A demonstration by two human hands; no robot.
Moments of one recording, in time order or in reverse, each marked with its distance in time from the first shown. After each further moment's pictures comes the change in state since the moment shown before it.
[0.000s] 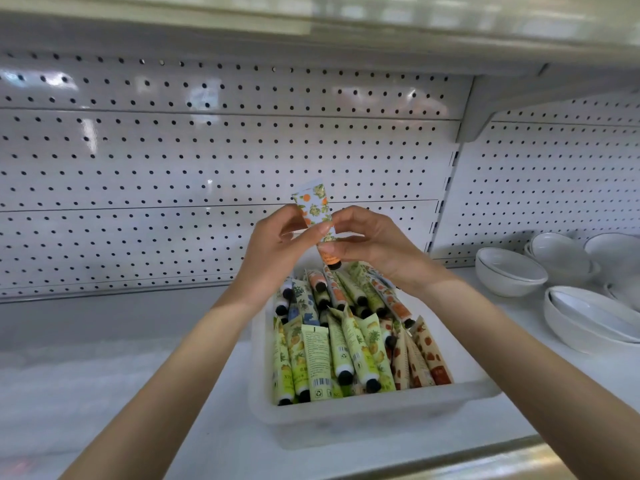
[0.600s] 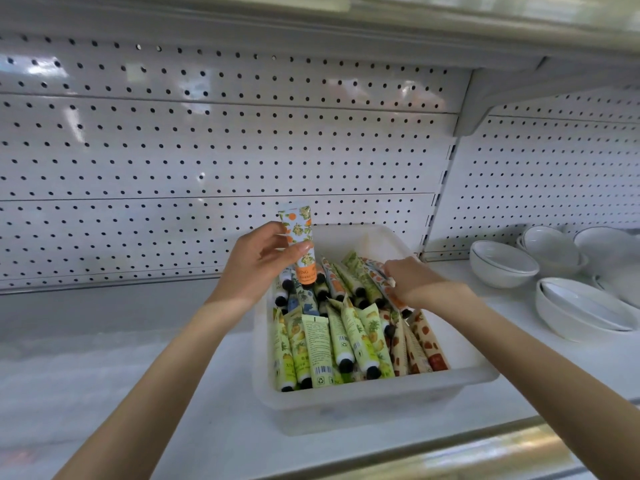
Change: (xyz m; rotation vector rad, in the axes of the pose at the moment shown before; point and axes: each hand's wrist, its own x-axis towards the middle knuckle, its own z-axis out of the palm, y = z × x) left_hand -0.022 -0.016 -0.022 0.019 -0.017 -0.135; right_hand -0.023 0.053 -0.031 -1.231 -0.167 0.507
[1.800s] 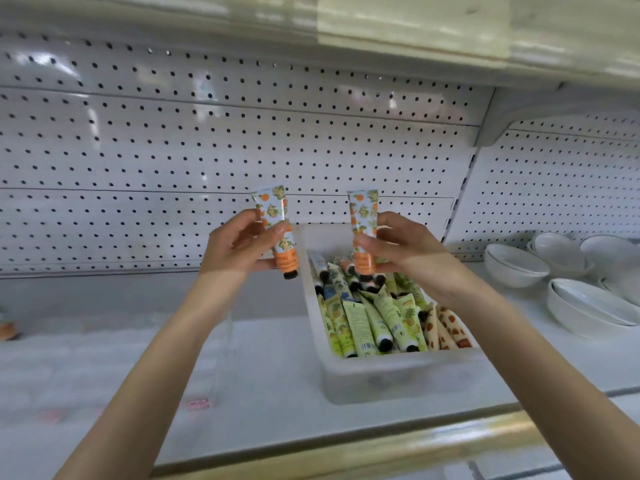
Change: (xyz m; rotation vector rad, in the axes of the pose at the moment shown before) left_hand -0.047 0.029 -0.074 -0.207 0.170 -0.034; right_hand -0.074 -0.097 -0.039 1.190 0.164 -0.307
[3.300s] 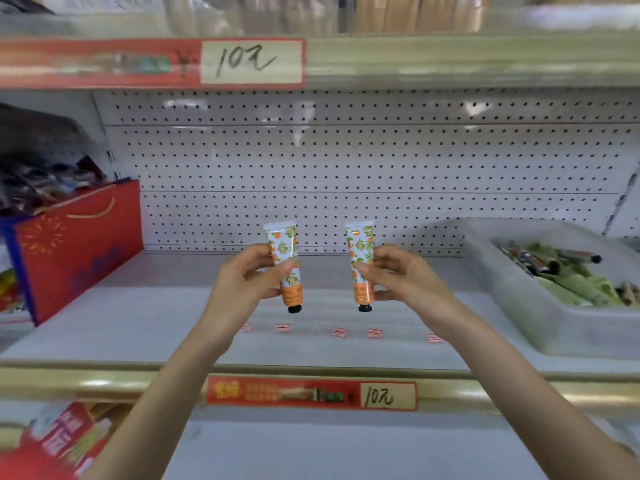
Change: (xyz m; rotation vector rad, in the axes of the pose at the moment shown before) left_hand -0.137 0.078 -0.299 0.232 0.169 -0.078; right_hand -0.039 -0.062 0.315 0.195 -0.091 -0.024
